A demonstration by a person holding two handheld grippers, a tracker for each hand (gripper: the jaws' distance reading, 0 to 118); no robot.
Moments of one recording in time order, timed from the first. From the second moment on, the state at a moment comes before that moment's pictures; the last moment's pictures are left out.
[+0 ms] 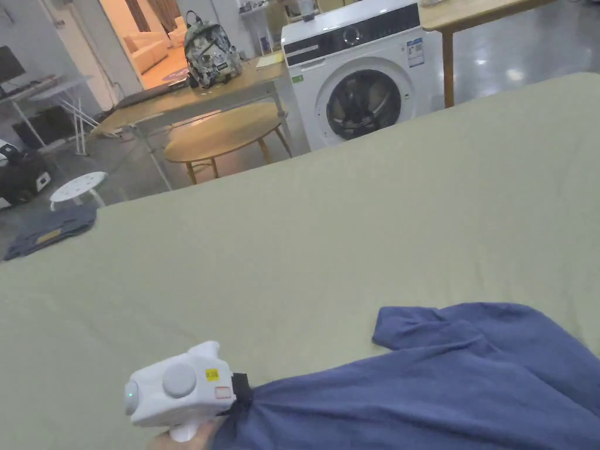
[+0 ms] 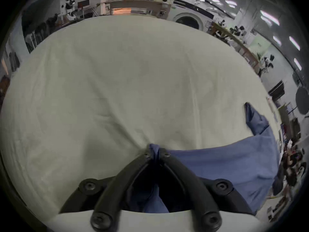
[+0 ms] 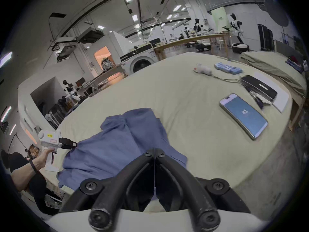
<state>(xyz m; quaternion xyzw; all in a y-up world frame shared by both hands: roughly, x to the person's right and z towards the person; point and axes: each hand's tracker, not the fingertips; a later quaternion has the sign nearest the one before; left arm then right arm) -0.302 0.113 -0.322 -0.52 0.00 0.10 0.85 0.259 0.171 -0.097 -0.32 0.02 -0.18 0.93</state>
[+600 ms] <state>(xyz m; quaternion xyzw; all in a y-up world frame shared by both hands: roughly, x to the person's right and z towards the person) -0.301 0.119 -0.303 -0.51 -0.01 0.10 0.85 0.262 0.099 -0.125 -0.41 0.00 -0.26 0.88</state>
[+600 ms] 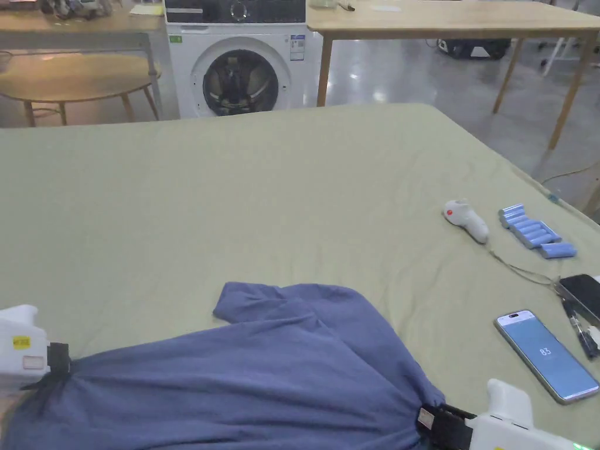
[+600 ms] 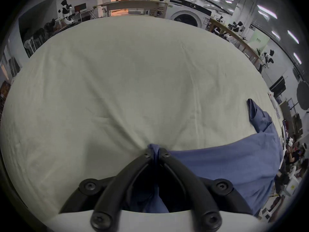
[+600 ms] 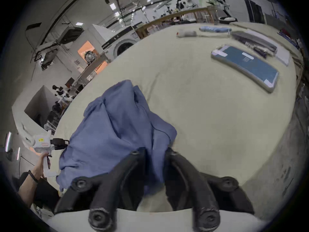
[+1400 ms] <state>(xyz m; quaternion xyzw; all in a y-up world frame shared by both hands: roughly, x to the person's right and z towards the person) -0.397 0.429 -0.126 -0.03 -0.01 0.11 0.99 0.198 0.385 -0.216 -0.13 0.13 -0.08 0.98</state>
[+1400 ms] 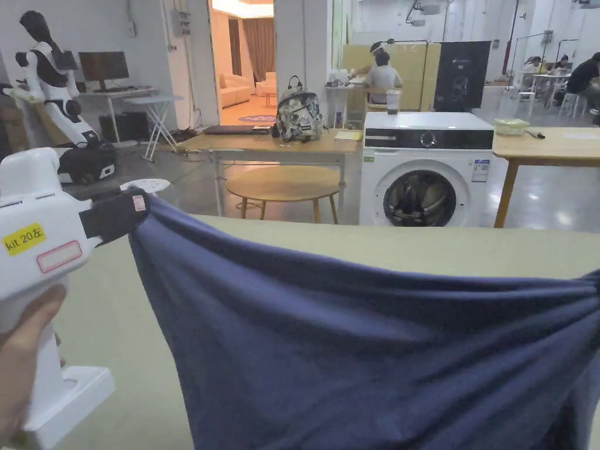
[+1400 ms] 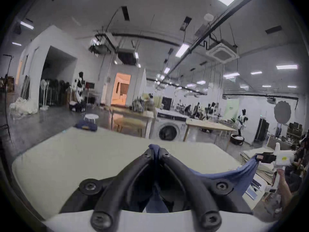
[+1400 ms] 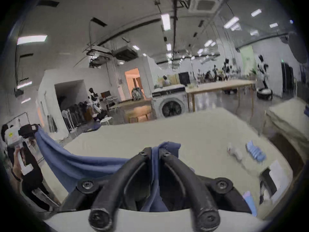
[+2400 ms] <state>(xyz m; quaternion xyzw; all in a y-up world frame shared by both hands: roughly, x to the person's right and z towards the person) -0.408 0.507 -0.331 -0.06 0.04 0.05 1.00 0.154 0.512 -0.469 -0.13 0.08 -0.02 0.99</state>
